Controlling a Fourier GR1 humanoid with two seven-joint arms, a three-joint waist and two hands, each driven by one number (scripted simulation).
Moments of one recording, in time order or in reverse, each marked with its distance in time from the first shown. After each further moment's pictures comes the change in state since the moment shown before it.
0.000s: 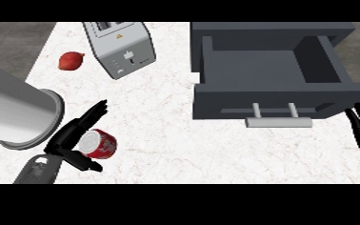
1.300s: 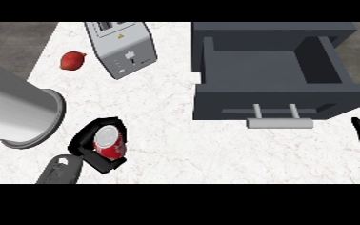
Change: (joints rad) left arm 0.065 -0.102 -0.096 -0.227 0.102 -0.078 0.126; right arm 0.064 0.030 0.006 -0.073 -0.023 0.004 0.013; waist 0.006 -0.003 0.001
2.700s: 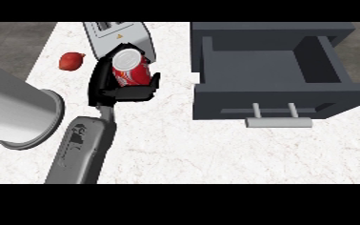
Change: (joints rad) left arm -0.221 -0.221 0.023 -0.519 0.126 0.740 0.614; right arm -0.007 -0.006 -0.039 0.003 -0.027 0.007 -0.009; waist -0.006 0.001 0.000
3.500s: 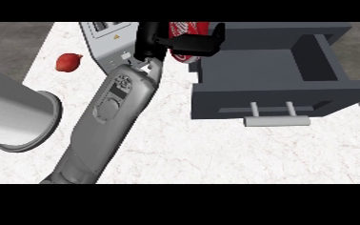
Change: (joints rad) left arm -0.485 -0.004 -0.168 0.168 0.013 0.264 0.231; right arm -0.022 -0.014 -0.024 -0.007 -0.020 0.004 0.022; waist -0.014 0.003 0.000
